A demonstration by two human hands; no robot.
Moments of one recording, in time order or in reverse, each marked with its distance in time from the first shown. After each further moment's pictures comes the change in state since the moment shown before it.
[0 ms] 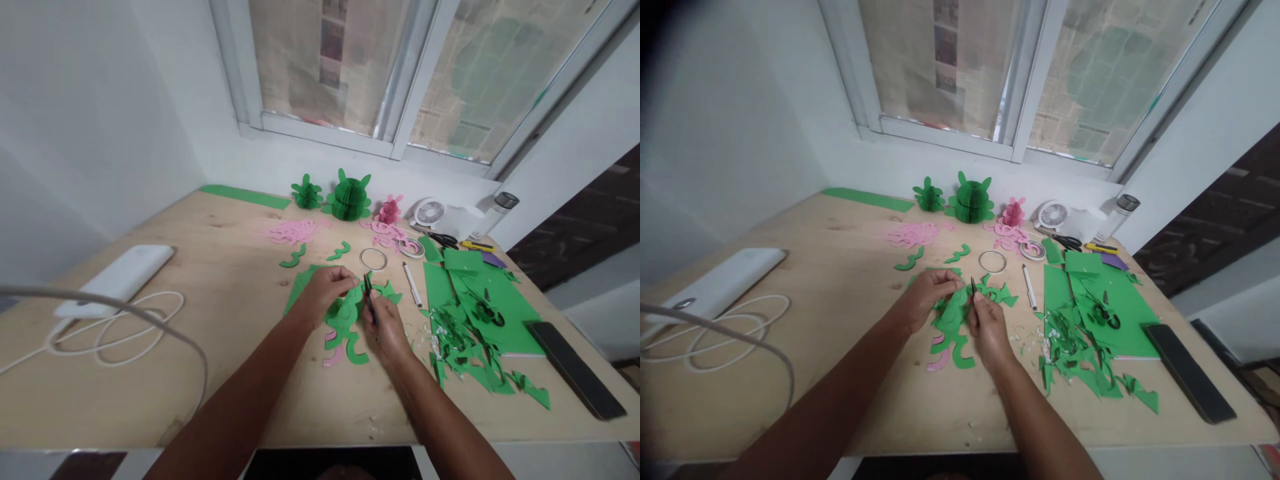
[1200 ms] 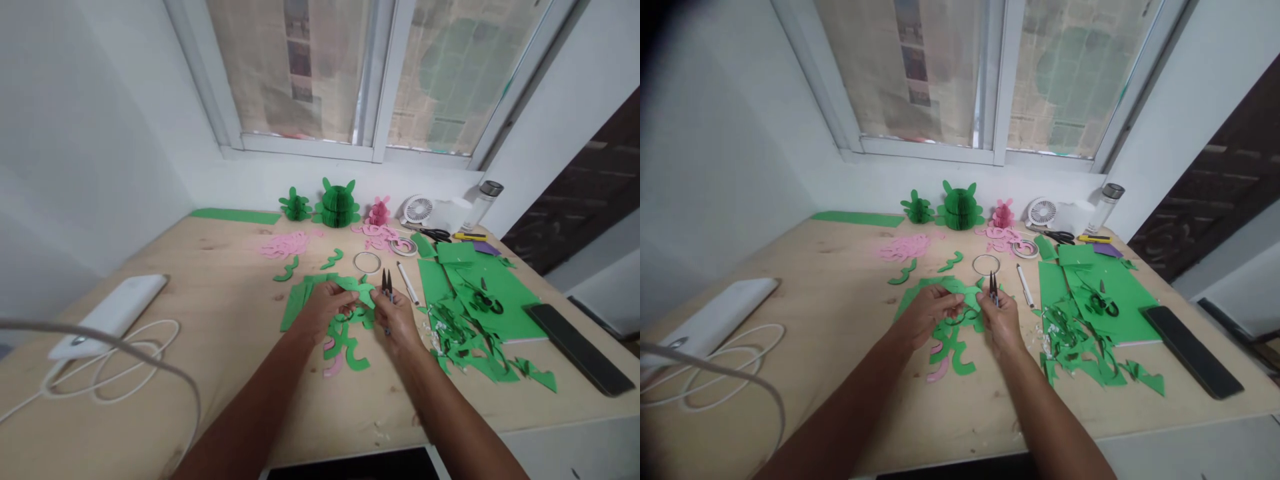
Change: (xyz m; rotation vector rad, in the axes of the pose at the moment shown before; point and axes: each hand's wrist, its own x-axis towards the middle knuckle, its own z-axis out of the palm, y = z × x) left_hand -0.005 -0.009 0.012 -0.072 -0.074 -0.129; right_hand 0.012 -0.014 -0.018 0.167 0.148 -0.008
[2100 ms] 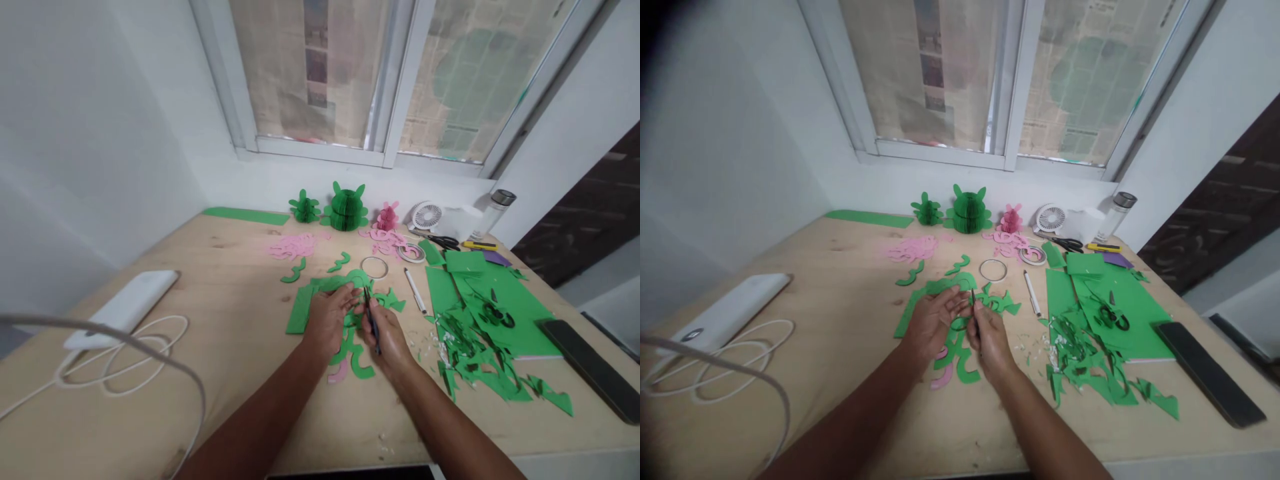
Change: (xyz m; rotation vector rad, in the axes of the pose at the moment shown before) left_hand 0.003 -0.012 0.015 -0.484 0.335 0.084; right_hand -0.012 0.022 0.014 -0.038 -0.154 0.081
